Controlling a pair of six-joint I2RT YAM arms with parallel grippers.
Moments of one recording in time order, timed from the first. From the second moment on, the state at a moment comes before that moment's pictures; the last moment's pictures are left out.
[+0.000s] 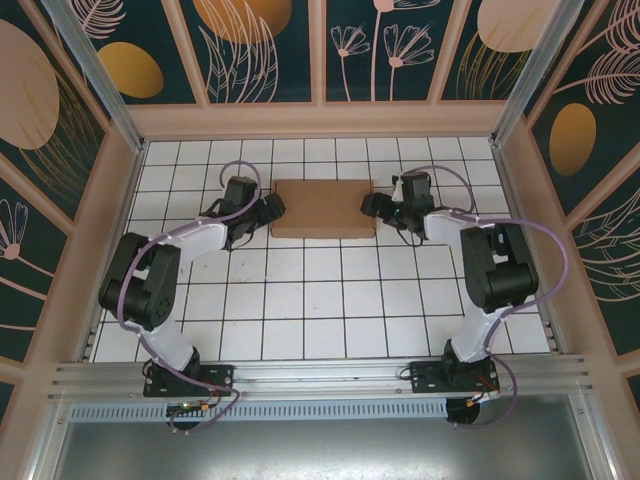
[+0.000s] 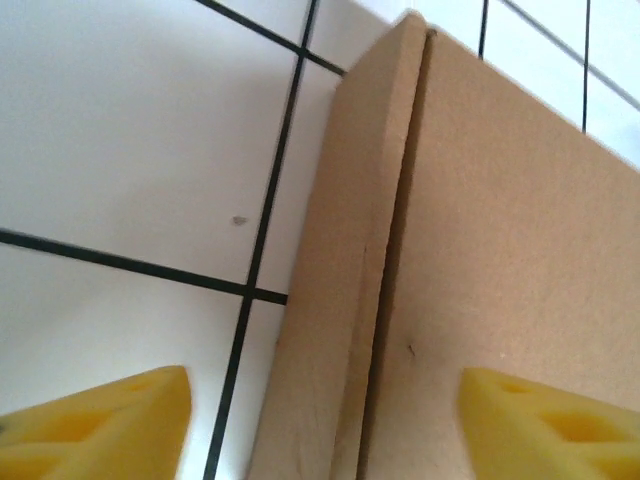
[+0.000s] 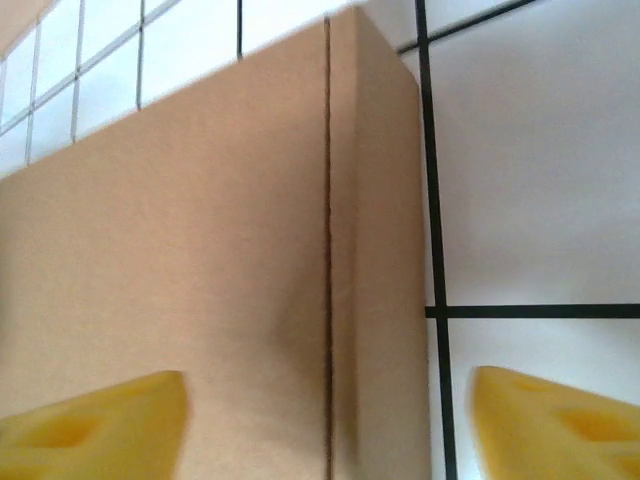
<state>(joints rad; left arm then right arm) -0.35 1.70 0.99 -0.05 0.01 -0.74 0.26 1.75 0.97 0.04 -0.33 0.55</state>
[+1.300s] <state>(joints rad) -0.02 1.52 0.21 1.14 -0.29 -0.08 0.03 1.35 0.30 0.93 0.14 0.08</state>
